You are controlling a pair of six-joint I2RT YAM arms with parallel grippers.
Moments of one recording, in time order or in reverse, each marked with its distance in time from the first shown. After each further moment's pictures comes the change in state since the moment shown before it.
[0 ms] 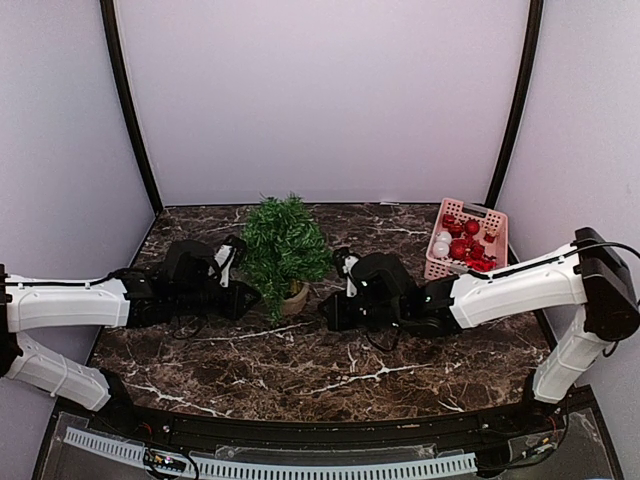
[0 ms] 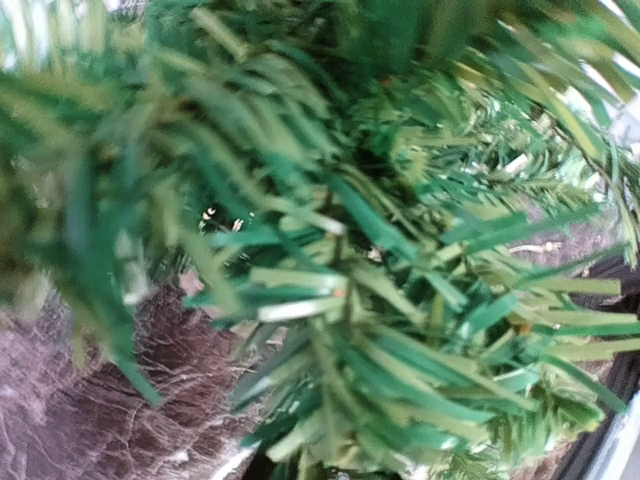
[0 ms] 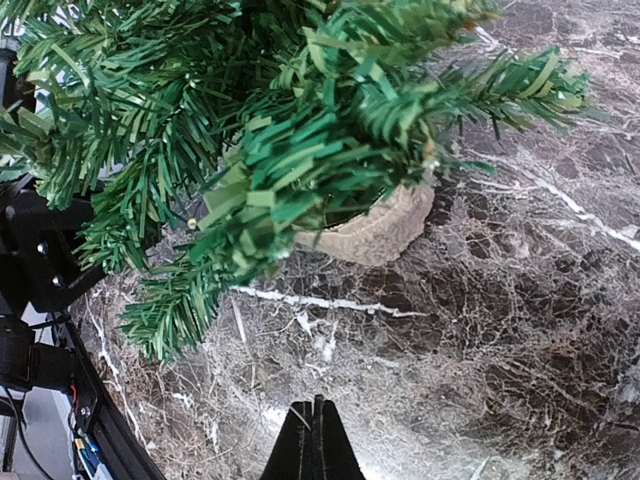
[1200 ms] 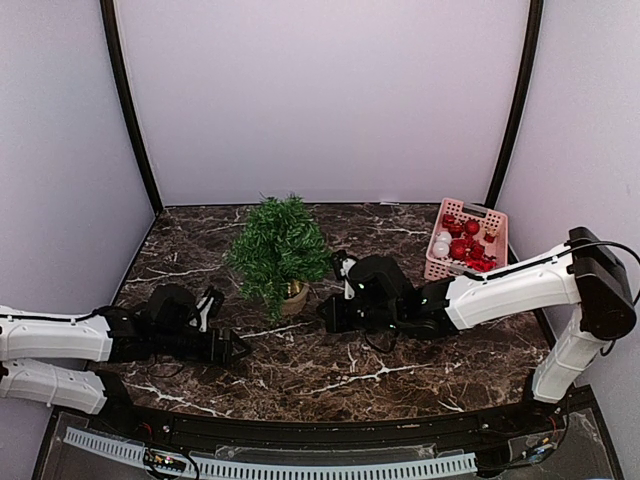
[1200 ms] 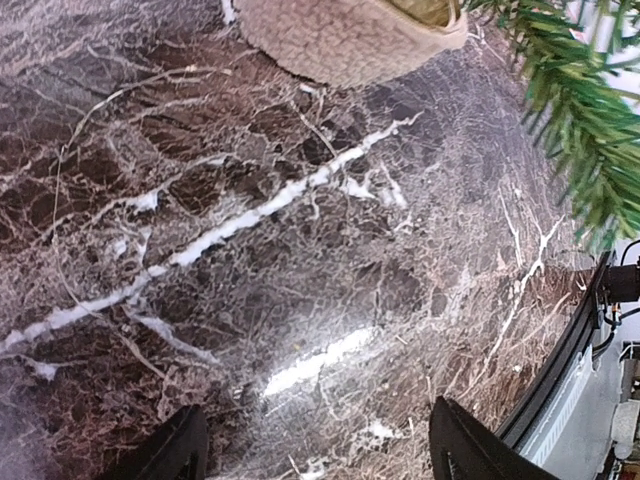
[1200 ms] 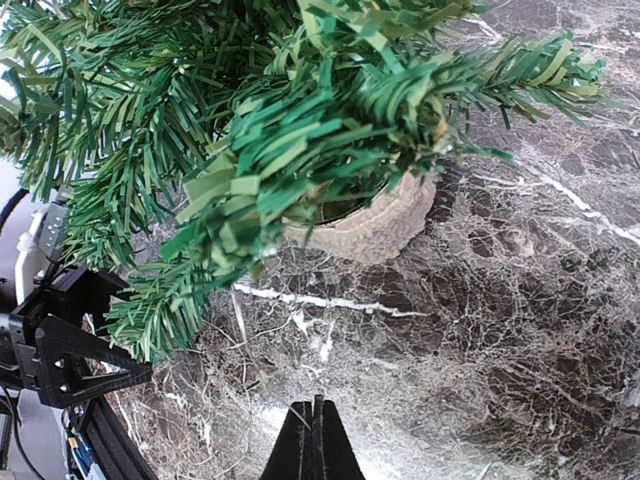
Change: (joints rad) left arm 0.003 -0.203 -0.307 -0.062 0.189 -0.280; right arm 0.000 0.027 0.002 0.020 -0.005 -0.007
